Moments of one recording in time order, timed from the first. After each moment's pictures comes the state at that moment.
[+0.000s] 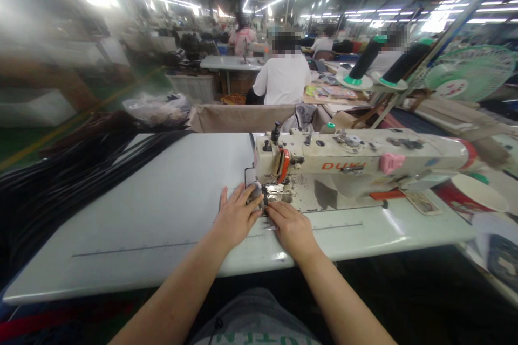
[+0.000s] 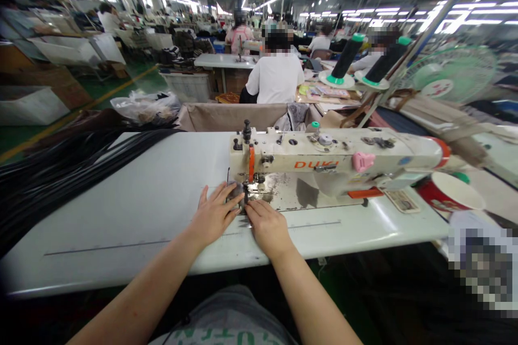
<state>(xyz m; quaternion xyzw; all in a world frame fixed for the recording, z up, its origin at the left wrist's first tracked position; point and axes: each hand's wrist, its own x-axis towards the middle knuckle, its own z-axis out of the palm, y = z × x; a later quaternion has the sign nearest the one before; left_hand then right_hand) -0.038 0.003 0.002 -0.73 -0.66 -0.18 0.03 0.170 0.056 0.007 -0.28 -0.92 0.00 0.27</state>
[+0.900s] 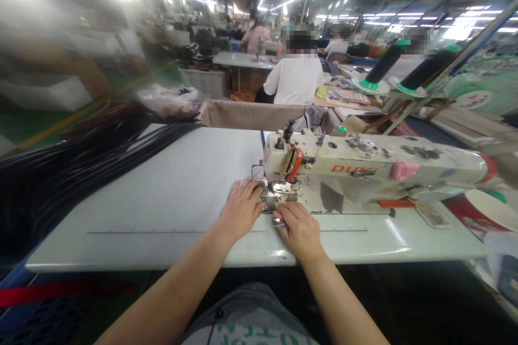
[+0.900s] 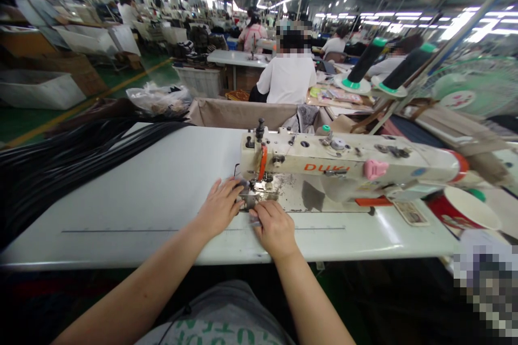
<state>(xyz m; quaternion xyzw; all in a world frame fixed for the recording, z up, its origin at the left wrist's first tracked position) -0.038 0.010 0.003 -0.72 -0.66 -0.23 0.02 0.169 0.053 0.018 -0.29 -0.89 0.04 0.34</state>
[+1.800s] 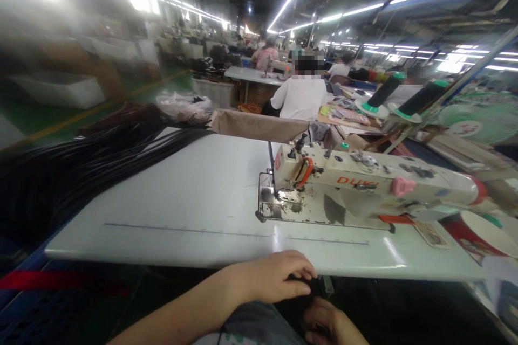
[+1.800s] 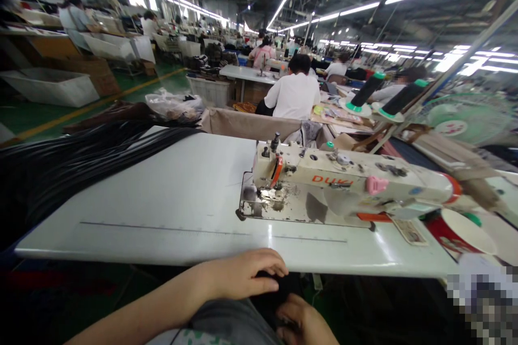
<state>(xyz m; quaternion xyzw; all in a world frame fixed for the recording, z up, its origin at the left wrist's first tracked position) 0.035 -0.049 0.036 -0.70 -0.36 -0.32 -0.52 0.292 -0.047 -0.005 -0.41 -0.82 0.41 -0.03</state>
